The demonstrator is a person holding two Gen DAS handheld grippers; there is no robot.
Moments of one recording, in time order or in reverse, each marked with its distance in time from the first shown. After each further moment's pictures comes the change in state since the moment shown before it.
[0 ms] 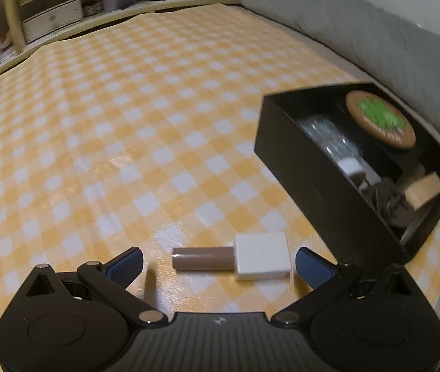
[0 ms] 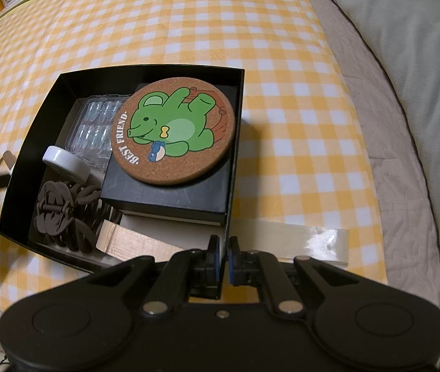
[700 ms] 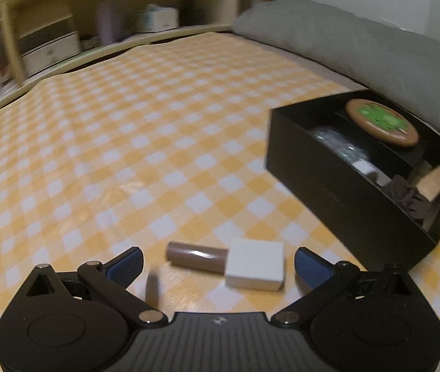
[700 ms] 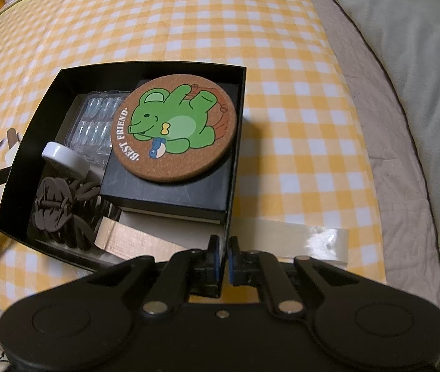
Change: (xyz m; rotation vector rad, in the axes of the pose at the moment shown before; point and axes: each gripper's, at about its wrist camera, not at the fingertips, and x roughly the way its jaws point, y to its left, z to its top) left arm 0.006 0.010 -0.007 0.090 -0.134 0.007; right arm 0.001 0.000 0.000 -0.014 0.007 -0.006
